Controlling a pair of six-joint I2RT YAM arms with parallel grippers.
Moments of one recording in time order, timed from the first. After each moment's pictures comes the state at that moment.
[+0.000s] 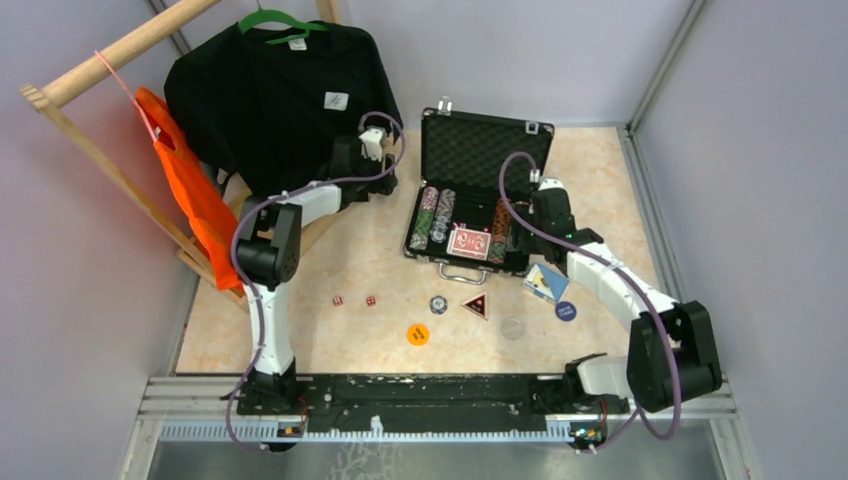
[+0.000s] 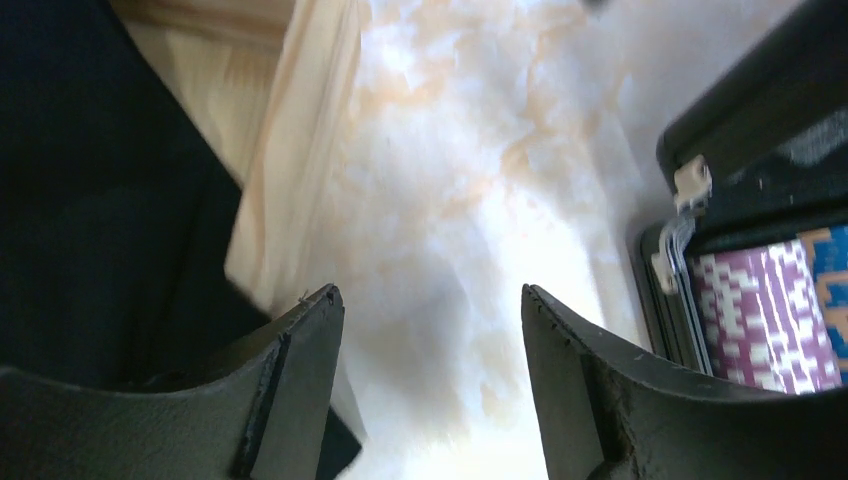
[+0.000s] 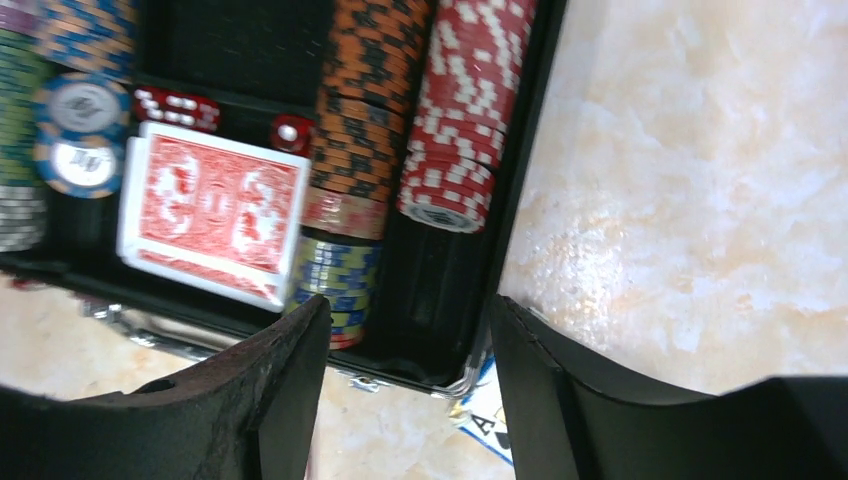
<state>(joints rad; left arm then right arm) -0.29 2.16 1.50 0.14 0.16 -0.02 0.29 1.31 0.79 -0.29 0.10 0.31</state>
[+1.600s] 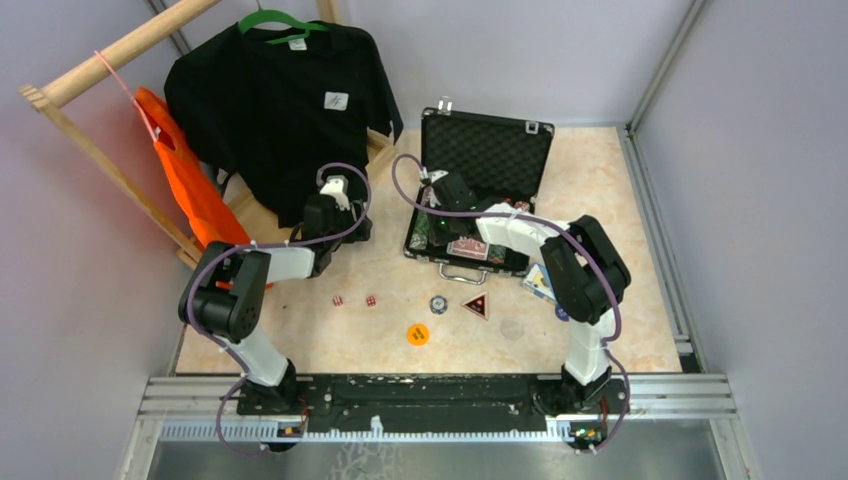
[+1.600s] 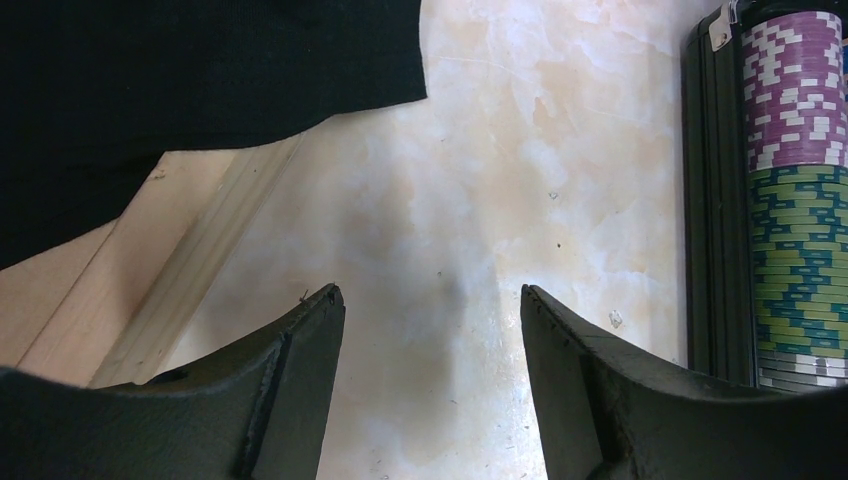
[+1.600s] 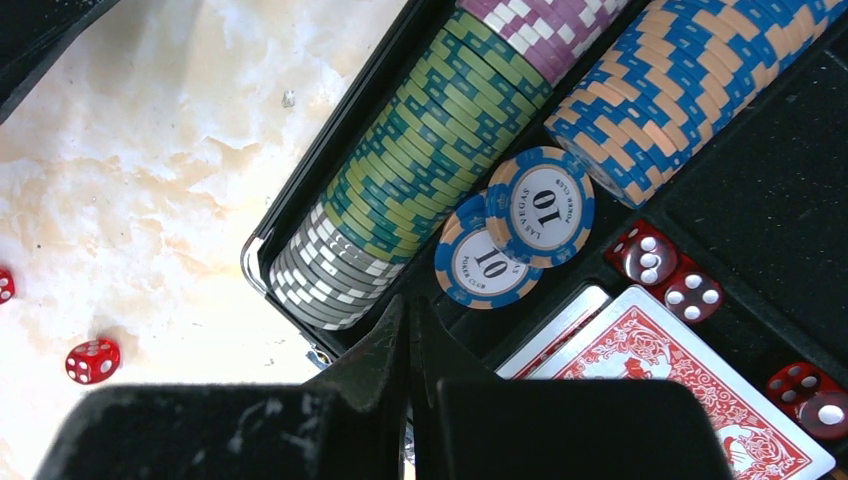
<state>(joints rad) -0.29 1.69 0.70 0.50 -0.03 -0.26 0.65 1.88 1.28 -0.26 -0.07 0.26</state>
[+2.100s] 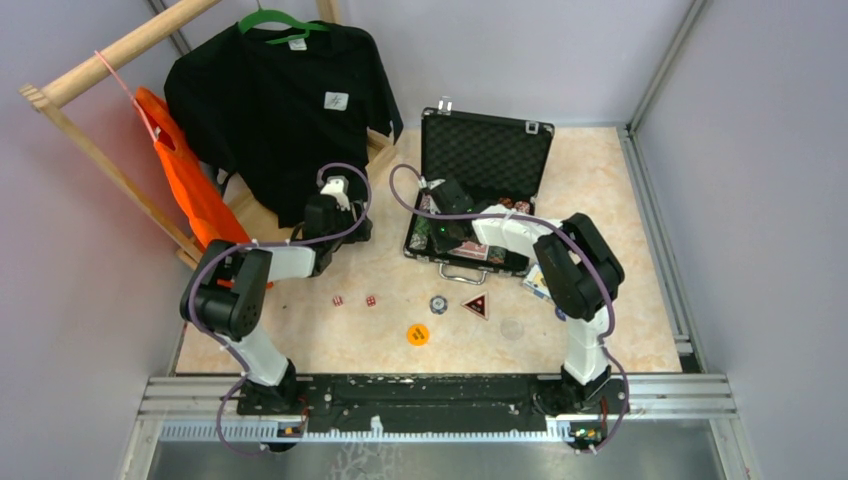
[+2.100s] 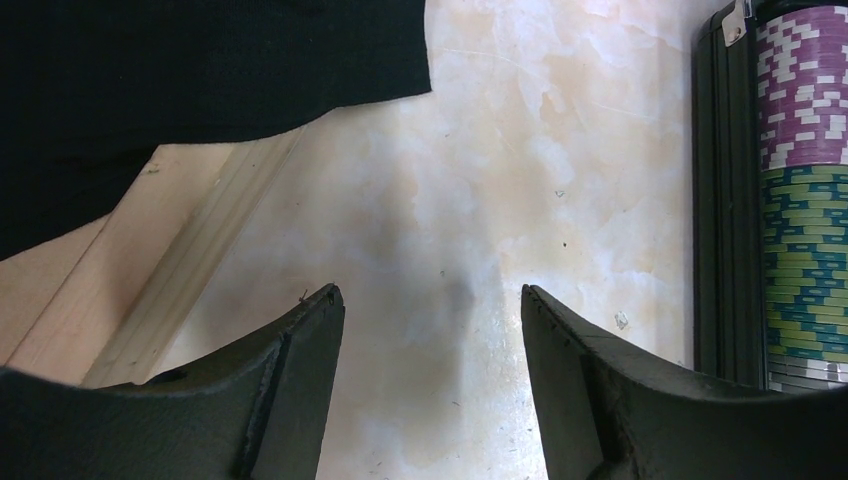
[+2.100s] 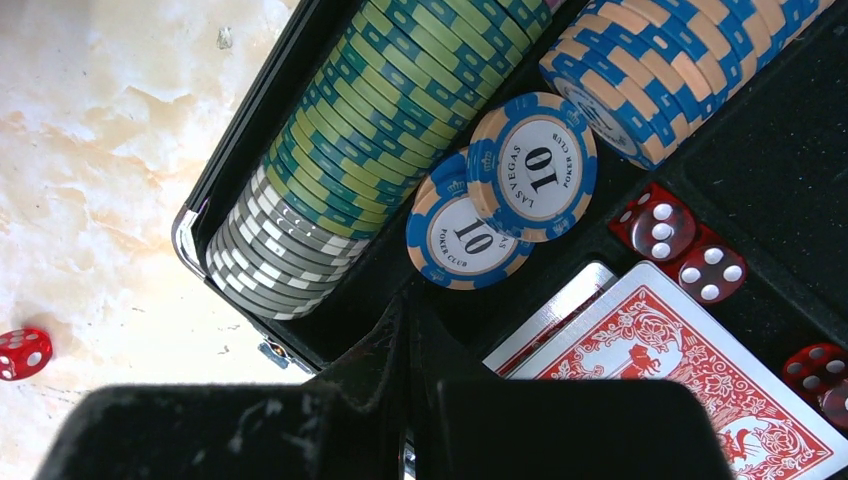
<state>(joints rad) -0.29 1.70 0.70 0.49 -0.03 -0.27 0.67 1.91 1.28 -0.31 -0.04 0.24</state>
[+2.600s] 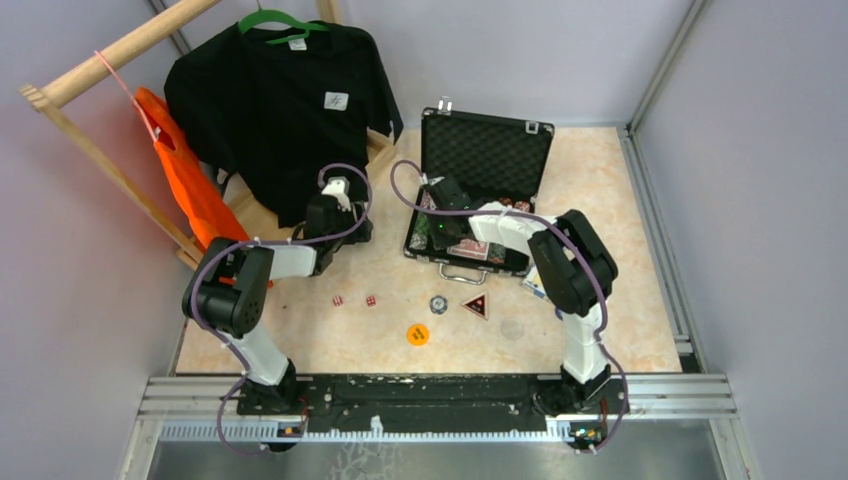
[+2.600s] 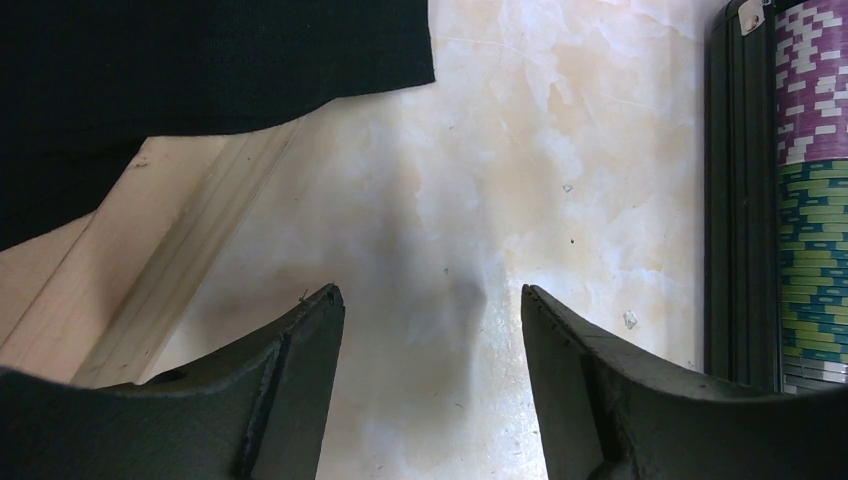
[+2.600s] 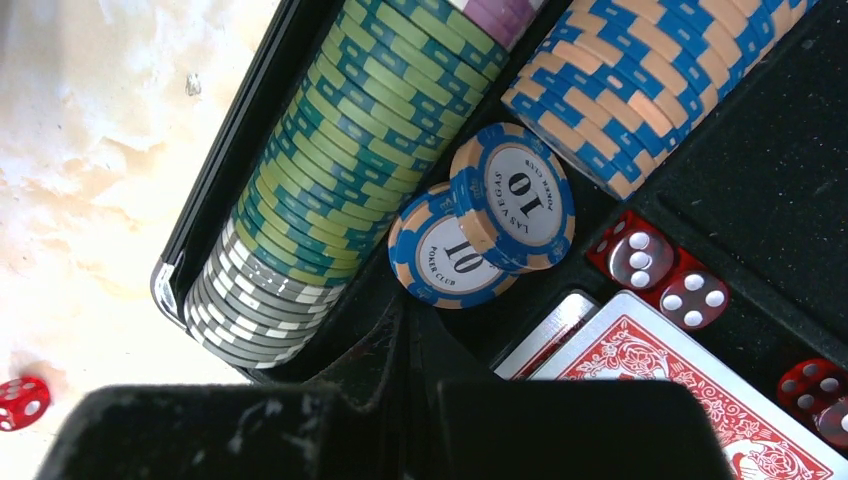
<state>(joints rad) -0.29 1.72 0.71 0.49 -0.03 -0.27 0.66 1.95 1.31 -0.31 0.00 0.28</state>
